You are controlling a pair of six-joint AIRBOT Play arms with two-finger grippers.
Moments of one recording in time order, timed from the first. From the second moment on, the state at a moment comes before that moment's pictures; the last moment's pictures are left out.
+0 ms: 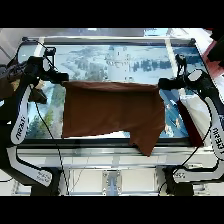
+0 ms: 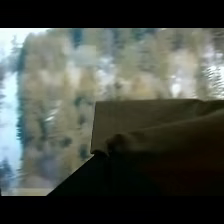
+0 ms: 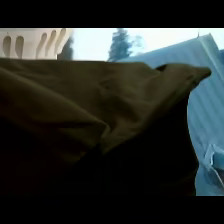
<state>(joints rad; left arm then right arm) -0.06 -1.69 1.62 1.64 -1.06 -1.61 -0.12 -1.49 1.29 -1.14 0.93 1.27</state>
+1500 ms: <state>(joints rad) -0.05 -1.42 1.50 1.66 -1.14 -1.56 -0.15 -1.18 1.10 -1.44 1.12 1.38</state>
